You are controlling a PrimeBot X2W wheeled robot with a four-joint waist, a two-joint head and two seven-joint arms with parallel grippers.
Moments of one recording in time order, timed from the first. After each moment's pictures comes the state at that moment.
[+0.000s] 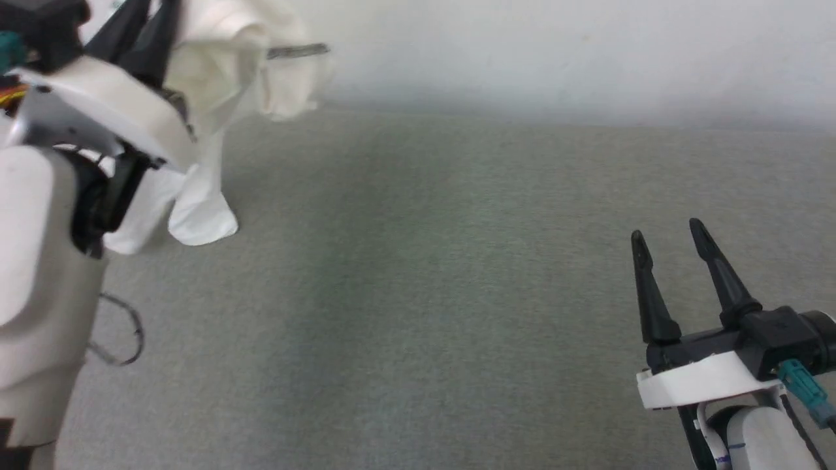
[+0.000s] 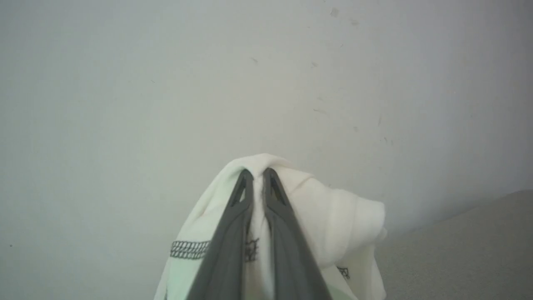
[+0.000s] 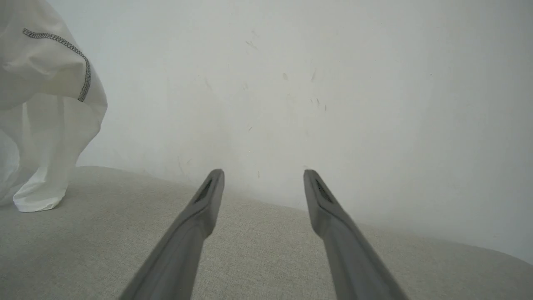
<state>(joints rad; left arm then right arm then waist) -0.80 0.55 -0.33 0.19 -0.51 -0.09 0.09 -0.08 -0.05 0.01 0.00 0.01 0.13 -0.26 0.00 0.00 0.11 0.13</state>
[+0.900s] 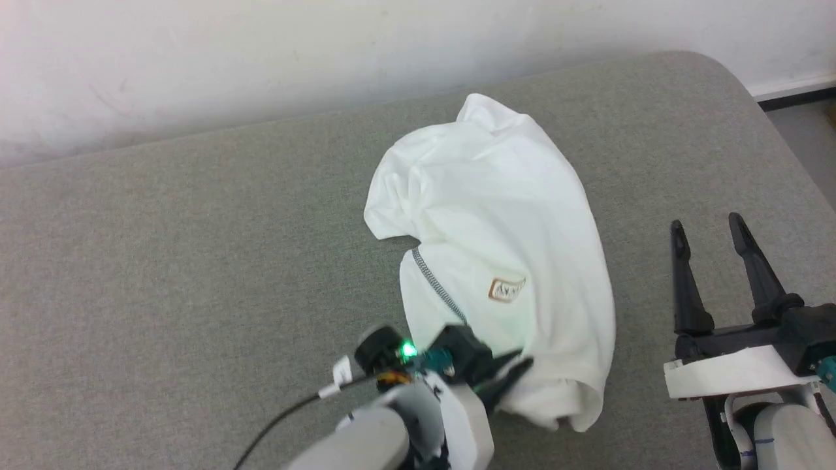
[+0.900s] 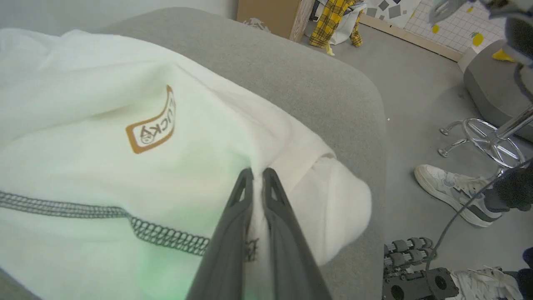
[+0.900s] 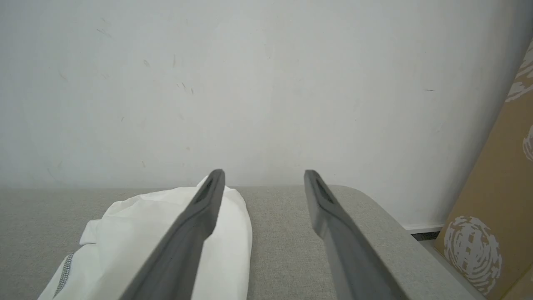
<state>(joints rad) -0.48 0.20 -0.94 0.31 -0.51 -0.12 0.04 -0.08 -0.05 -0.06 -0.01 0.05 0.13 -0.26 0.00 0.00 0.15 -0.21</state>
